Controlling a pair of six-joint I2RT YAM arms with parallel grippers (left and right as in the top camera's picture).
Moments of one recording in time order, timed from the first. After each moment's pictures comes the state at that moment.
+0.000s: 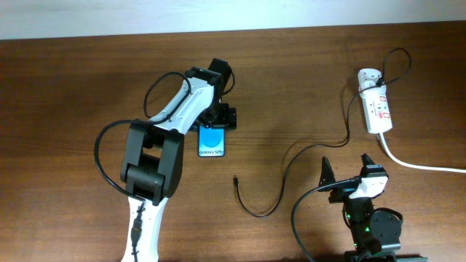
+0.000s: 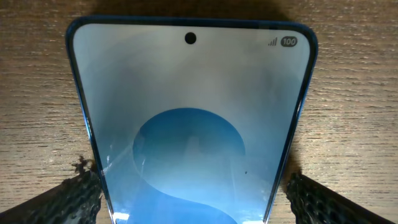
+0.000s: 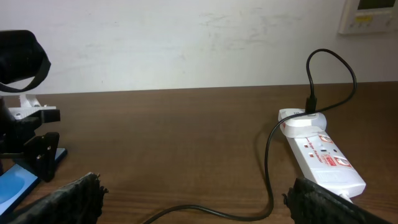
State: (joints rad) left arm -0.40 2.34 1.86 -1.10 0.00 -0.38; right arm 0.04 0.01 0.01 -0.07 -0.01 0.08
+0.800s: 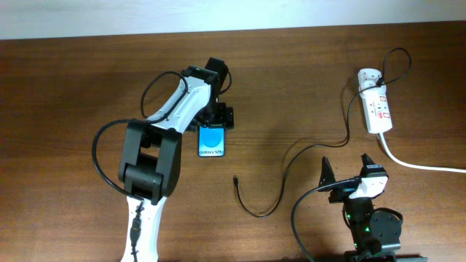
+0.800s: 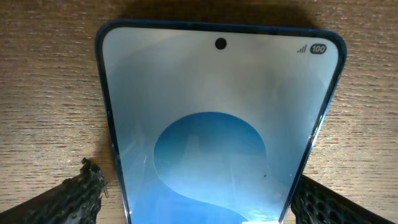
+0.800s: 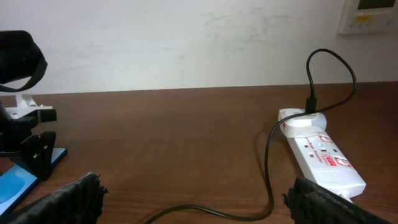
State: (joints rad) left arm -0.38 2.34 1.86 -1.11 0.00 -0.38; right arm 0.04 0.01 0.01 -0.07 -0.01 0.08
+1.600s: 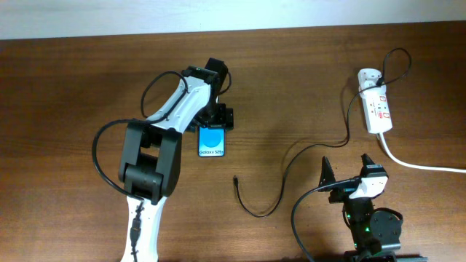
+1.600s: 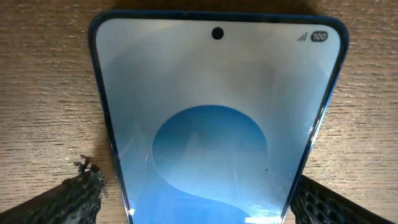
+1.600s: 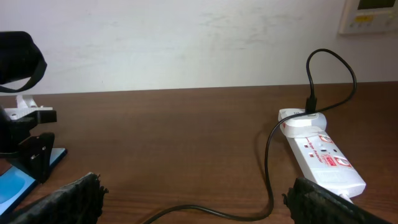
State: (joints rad) left arm -0.38 2.34 1.86 -1.12 0.02 -0.36; right arm 0.04 0.01 0.01 -0.07 -0.01 0.08
